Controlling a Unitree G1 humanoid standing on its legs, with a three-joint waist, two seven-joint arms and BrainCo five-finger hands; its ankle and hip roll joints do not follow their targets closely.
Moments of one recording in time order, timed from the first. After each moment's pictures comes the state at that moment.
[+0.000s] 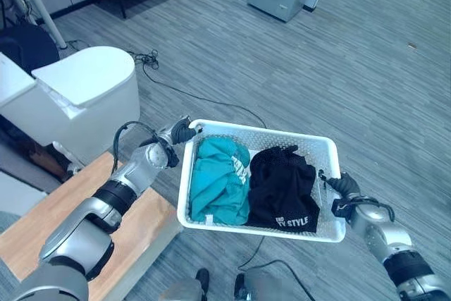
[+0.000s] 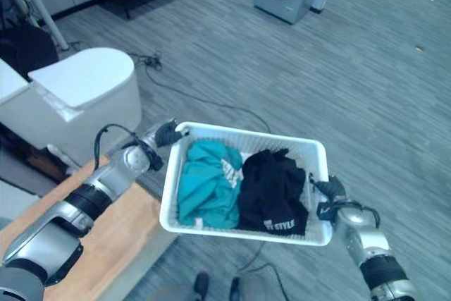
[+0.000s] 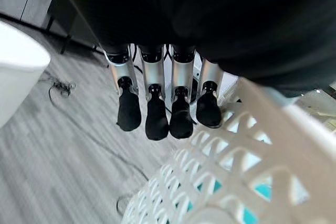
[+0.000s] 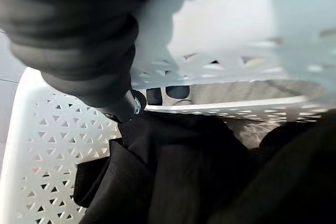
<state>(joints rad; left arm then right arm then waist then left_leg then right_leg) -0.78 0.57 -0.63 0.56 0.13 0.07 0.05 -0.21 -0.67 0.20 0.38 0.69 0.17 -0.11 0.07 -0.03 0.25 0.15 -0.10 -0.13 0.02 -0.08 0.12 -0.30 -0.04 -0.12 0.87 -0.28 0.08</state>
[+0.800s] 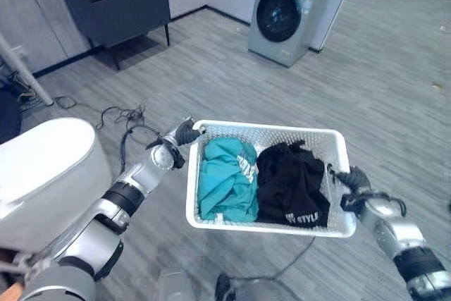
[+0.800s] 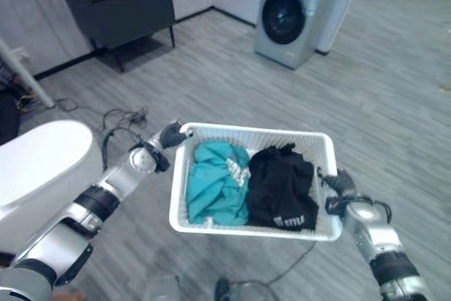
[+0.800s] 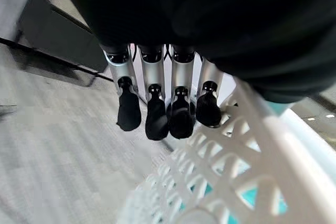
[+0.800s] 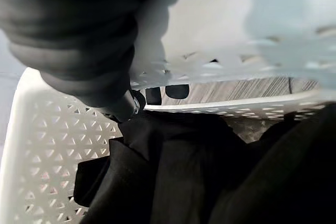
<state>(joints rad) -0.76 0.53 -0.61 0.55 0.12 0.06 0.06 -0.17 -0.69 0.16 0.36 0.69 0.17 -0.12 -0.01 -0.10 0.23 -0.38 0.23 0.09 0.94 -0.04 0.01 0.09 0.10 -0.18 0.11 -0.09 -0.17</state>
